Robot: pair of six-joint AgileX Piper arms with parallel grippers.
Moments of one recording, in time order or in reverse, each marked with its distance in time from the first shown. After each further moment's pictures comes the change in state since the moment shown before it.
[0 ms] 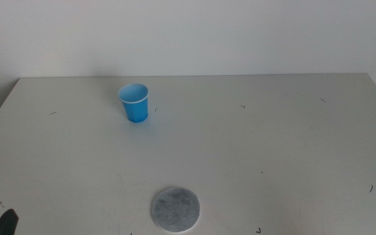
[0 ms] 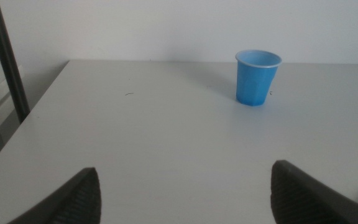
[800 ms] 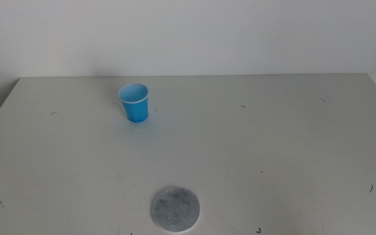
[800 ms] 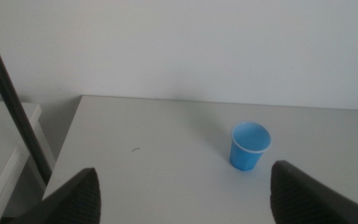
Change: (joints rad) left arm 0.000 0.746 -0.986 0.015 0.449 -0.036; right arm 0.000 0.000 0.000 0.000 0.000 0.000
